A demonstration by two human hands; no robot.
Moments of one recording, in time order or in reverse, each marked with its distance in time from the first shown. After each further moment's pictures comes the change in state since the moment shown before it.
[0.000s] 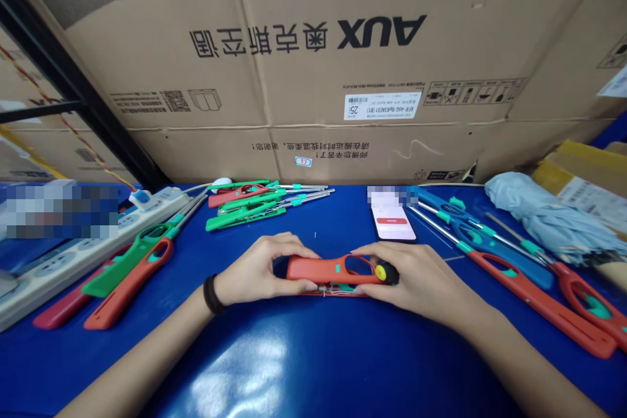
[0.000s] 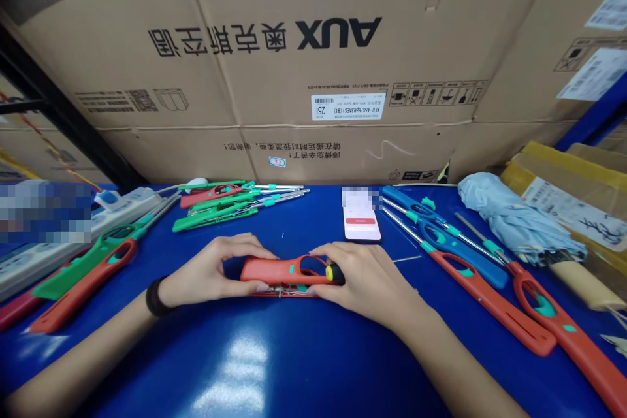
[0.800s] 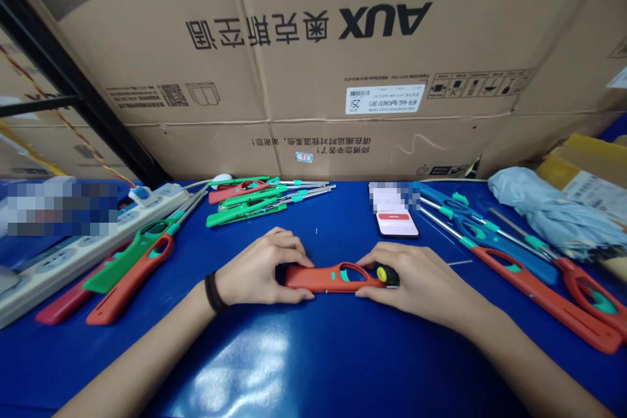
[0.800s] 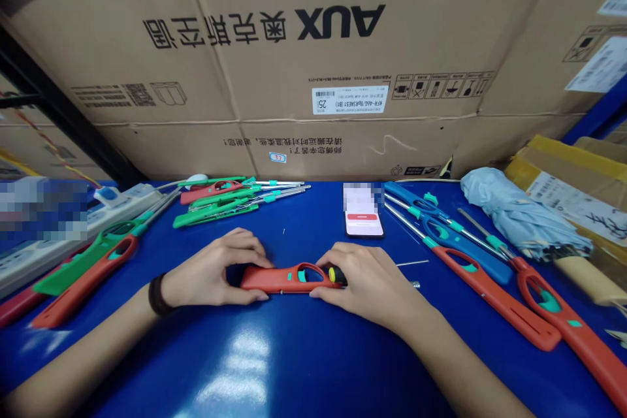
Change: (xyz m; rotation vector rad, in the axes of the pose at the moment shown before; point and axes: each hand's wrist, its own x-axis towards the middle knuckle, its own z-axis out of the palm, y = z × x) left_hand -0.004 -0.004 0.001 0.286 -0.083 0.031; right_hand -0.002 0.001 0.005 0.010 -0.087 0.030
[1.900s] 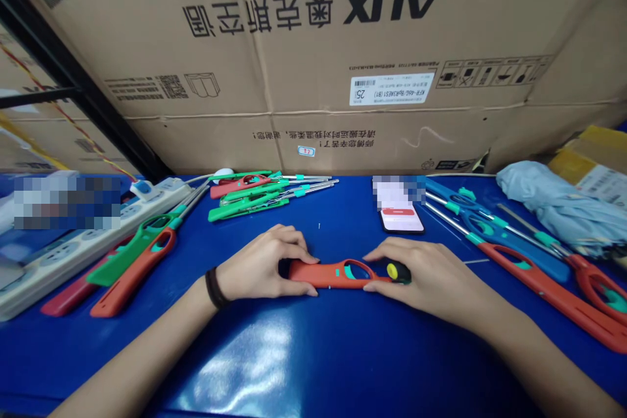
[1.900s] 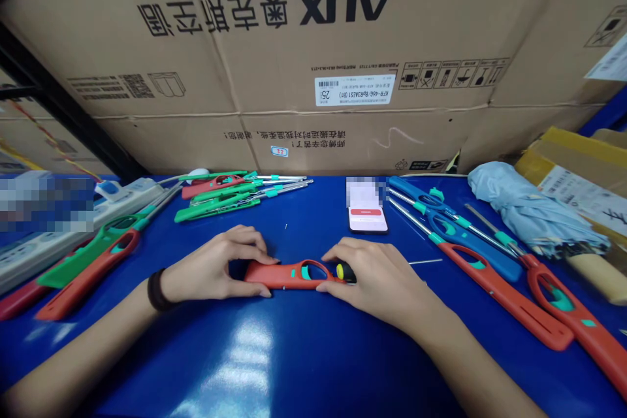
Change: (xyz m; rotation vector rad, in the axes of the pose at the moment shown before) left_hand -0.001 -0.002 0.003 0.016 -0.006 -0.001; right_hand -0.006 0.001 -0.001 -0.018 0.039 -0.008
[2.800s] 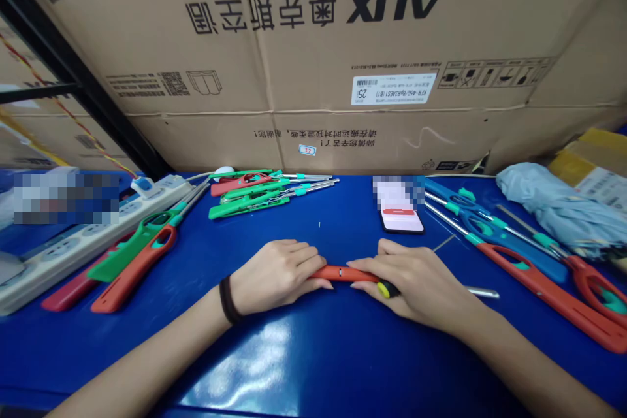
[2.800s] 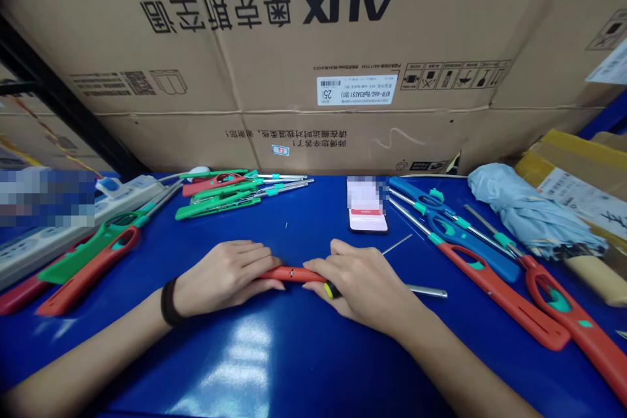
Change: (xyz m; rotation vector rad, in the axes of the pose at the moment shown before) left_hand 0.003 0.016 0.019 0.422 0.151 0.255; right_hand 0.001 -0.005 0.017 -0.156 0.152 -0.312
